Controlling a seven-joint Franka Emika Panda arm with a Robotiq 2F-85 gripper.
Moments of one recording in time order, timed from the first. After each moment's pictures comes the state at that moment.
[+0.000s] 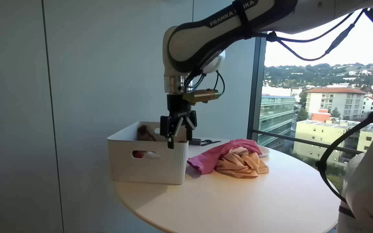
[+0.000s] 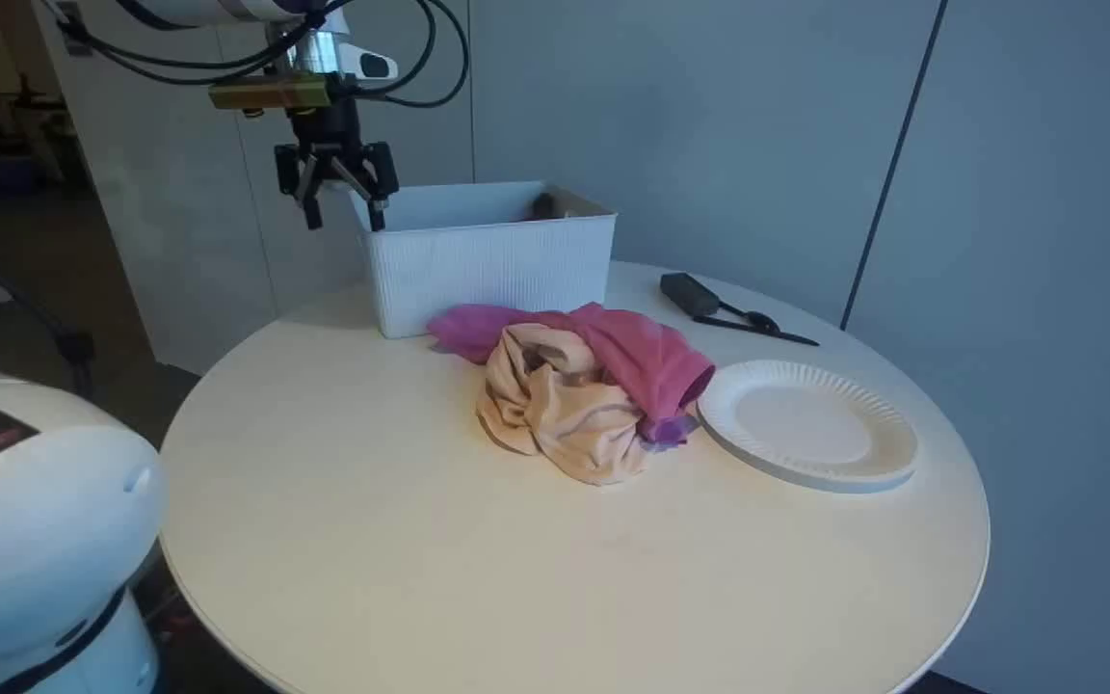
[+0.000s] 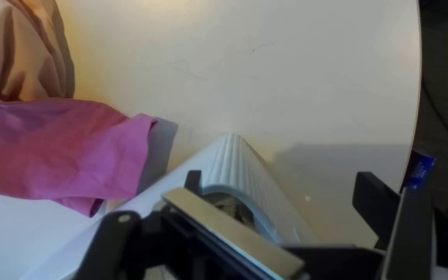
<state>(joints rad) 0.09 -0.29 0.22 -2.20 -0.04 1.91 0.14</state>
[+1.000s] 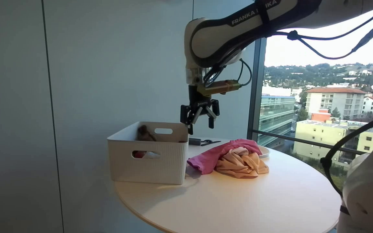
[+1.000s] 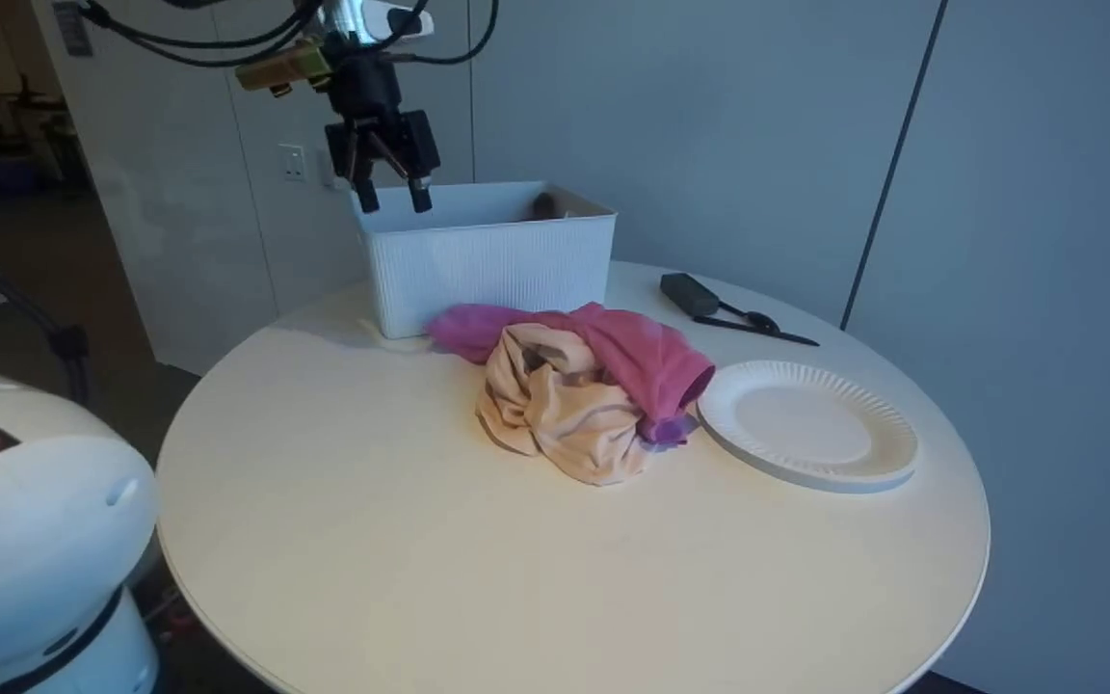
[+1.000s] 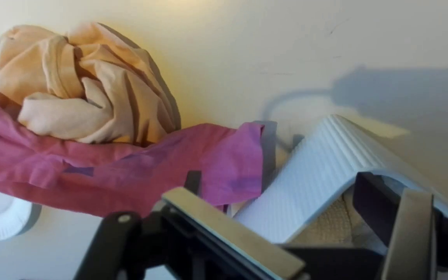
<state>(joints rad) 0.02 -0.43 0.15 -2.26 -0.15 1.88 0.37</state>
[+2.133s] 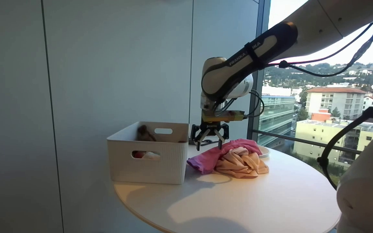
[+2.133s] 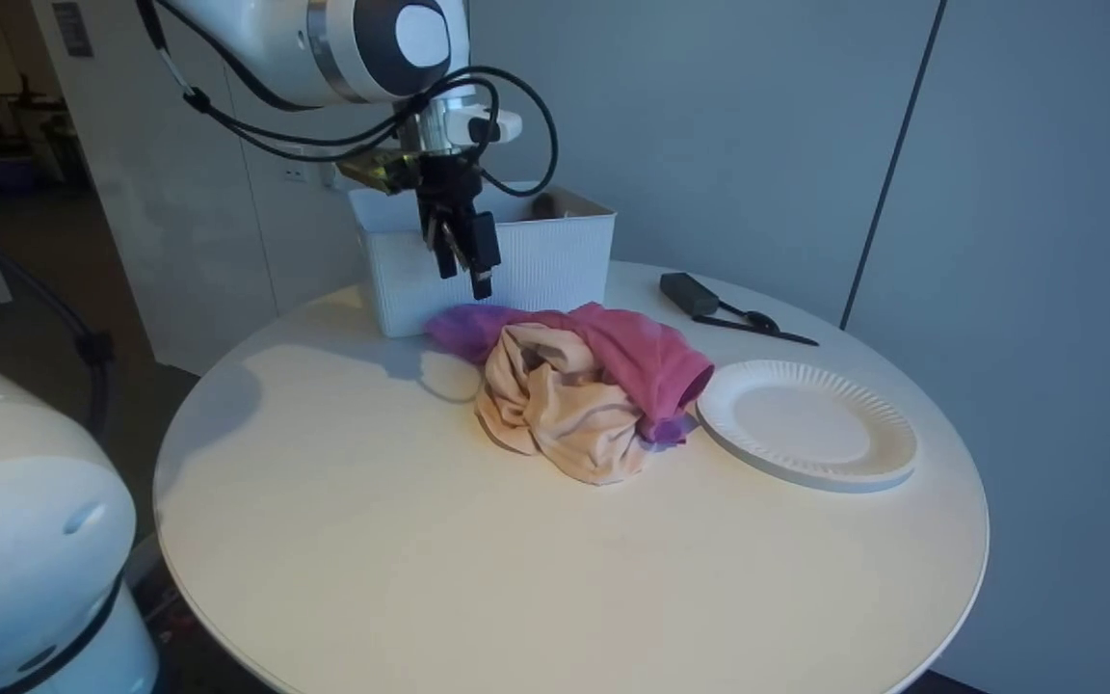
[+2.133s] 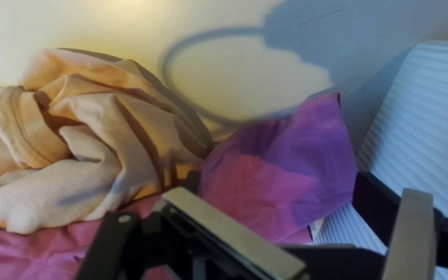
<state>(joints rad) -0.10 -0.34 0.07 -2.43 -0.10 2.19 0.54</state>
